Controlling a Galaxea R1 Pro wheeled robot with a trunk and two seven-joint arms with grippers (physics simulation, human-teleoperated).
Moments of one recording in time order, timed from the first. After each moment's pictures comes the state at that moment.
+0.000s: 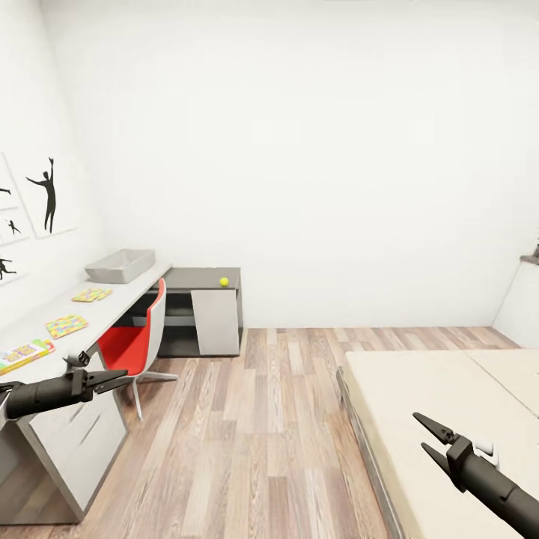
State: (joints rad) left arm -0.63 0.55 0.16 -0.79 0.22 0.84 -1.57; right arm 0.01 -0.12 -0.55 -1.56 -1.11 0.95 0.27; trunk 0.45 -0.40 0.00
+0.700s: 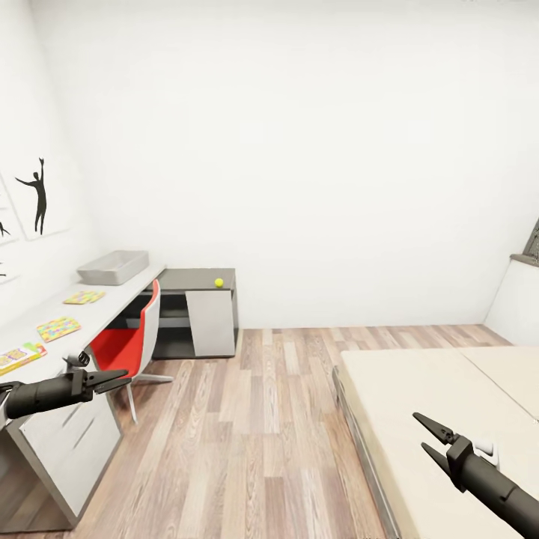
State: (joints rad) left arm -0.63 0.55 0.16 -0.79 0.22 0.84 -1.57; right arm 0.01 -0.12 -0.55 -1.56 -1.11 0.95 0.27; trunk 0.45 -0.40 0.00
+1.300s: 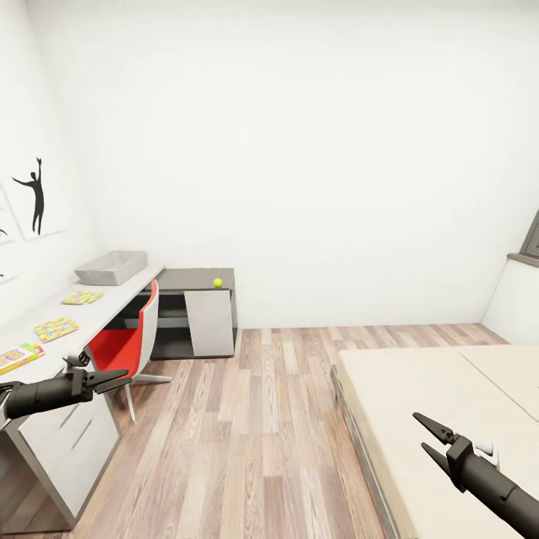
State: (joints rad) left arm -0.63 0.55 0.16 -0.79 0.22 0.84 -1.57; right arm 0.01 -0.12 -0.55 -1.56 -1.11 0.95 0.27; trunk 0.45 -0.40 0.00
